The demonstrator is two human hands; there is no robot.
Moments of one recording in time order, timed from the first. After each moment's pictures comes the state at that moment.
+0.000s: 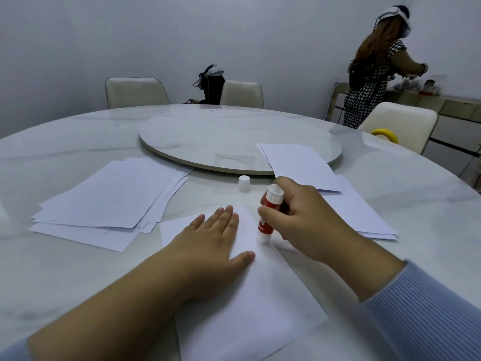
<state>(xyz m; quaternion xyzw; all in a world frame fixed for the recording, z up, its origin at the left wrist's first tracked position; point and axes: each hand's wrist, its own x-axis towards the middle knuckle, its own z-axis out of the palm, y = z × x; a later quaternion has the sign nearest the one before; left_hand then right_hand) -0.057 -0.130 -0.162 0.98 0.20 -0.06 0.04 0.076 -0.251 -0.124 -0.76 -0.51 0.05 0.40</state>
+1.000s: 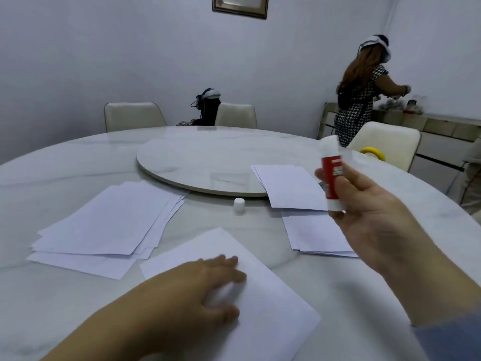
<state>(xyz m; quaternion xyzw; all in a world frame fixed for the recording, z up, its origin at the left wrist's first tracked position) -0.097 -0.137 -0.136 0.97 0.14 -0.02 0.19 0.110 -0.297 -0.087 -0.48 -0.29 0.21 0.80</state>
